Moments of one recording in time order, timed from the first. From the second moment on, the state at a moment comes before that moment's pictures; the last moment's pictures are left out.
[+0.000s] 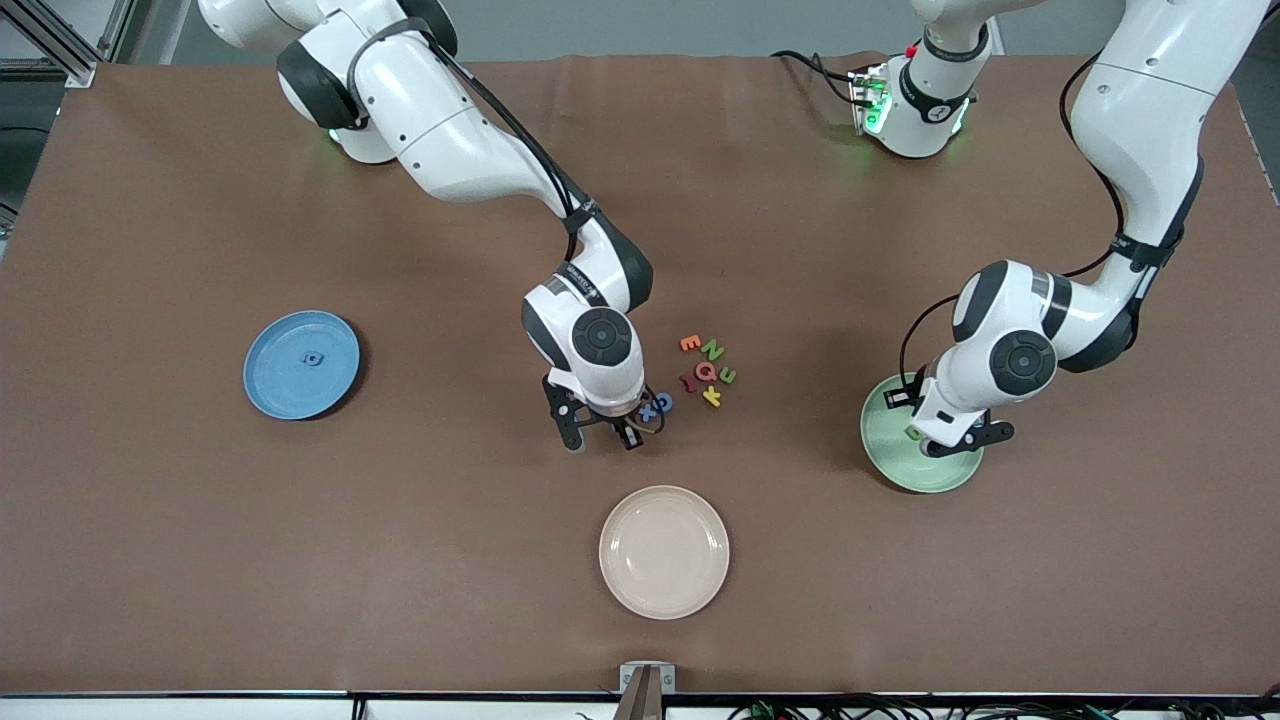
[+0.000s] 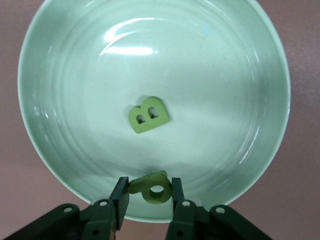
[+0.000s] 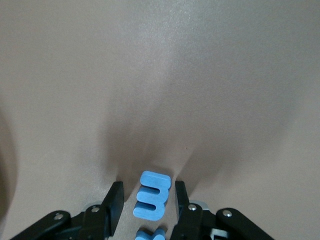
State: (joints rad) left arm 0.25 0.56 -0.47 -1.94 0.32 2.24 -0.63; right arm 0.70 1.01 -0.01 -1.16 0.00 2.21 1.88
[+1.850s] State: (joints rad) left arm -0.01 0.59 -0.57 -1.86 0.32 2.27 -1.55; right arm 0.25 0.26 -0.05 -2.11 0.00 2.18 0.64
